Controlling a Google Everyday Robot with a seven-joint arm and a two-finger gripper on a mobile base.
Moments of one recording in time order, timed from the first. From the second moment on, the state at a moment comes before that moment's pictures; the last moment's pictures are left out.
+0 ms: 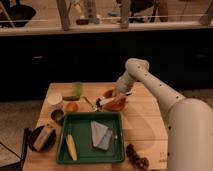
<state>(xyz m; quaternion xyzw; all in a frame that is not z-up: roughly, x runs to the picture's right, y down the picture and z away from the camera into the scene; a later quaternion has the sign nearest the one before) 0.077 0.056 0.890 -0.30 -0.27 -0.13 0.90</state>
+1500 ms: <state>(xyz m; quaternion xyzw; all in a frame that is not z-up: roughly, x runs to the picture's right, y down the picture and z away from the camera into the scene) 0.072 0.052 0.891 -0.31 -0.29 -0.15 0.89</state>
